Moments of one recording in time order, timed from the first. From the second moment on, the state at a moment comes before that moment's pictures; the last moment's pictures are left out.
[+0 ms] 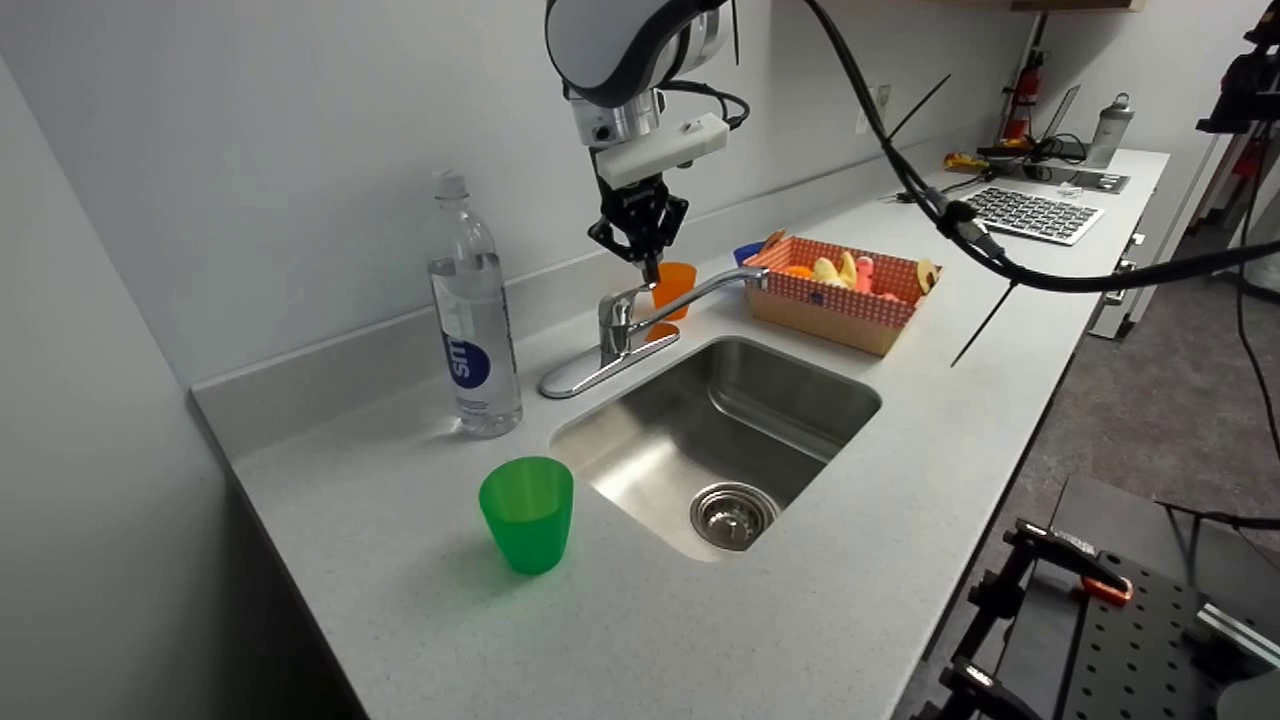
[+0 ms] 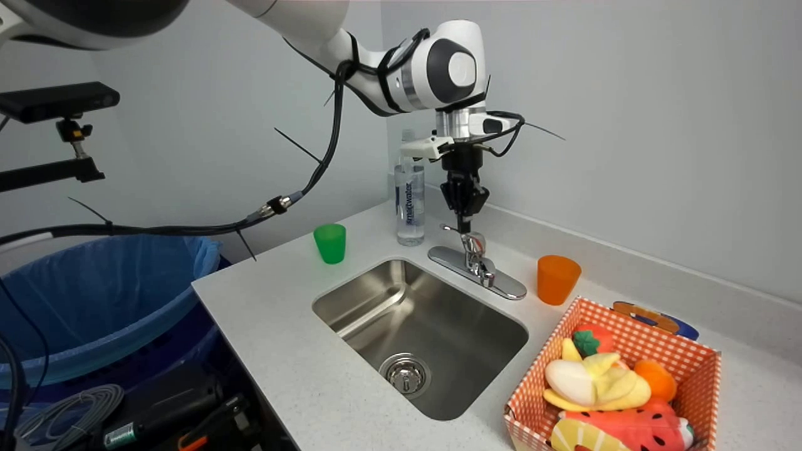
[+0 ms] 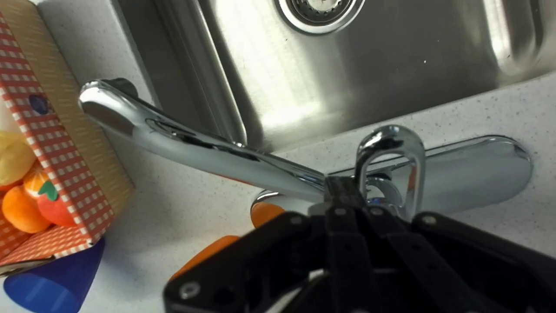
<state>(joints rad) 0.11 0.51 -0.09 -1.52 -0.17 1.94 0.45</state>
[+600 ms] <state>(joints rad) 0.11 0.47 -0.09 -1.63 -0.17 2.02 0.36</state>
